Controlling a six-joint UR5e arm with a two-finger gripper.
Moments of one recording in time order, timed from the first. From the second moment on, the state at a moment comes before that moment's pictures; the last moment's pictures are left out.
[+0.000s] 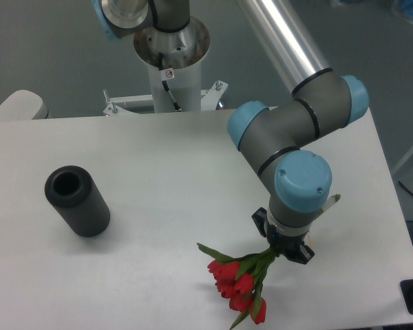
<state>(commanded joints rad) 2.49 -2.21 -1.16 -1.30 1.59 1.31</state>
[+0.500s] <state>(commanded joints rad) 2.48 -2.19 -1.19 -1.29 1.57 1.29</state>
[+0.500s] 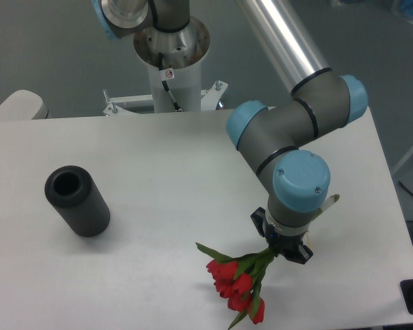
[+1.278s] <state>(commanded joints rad) 2.40 -2.14 -1.26 -1.22 1.38 1.08</state>
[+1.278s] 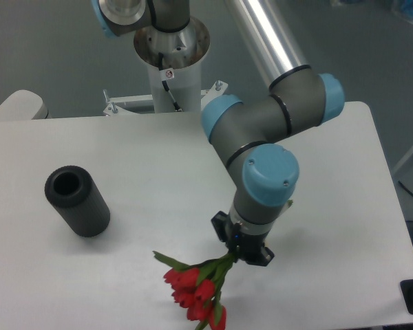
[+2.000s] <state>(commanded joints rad) 2.42 -2.12 -1.27 -1.22 1.05 1.00</state>
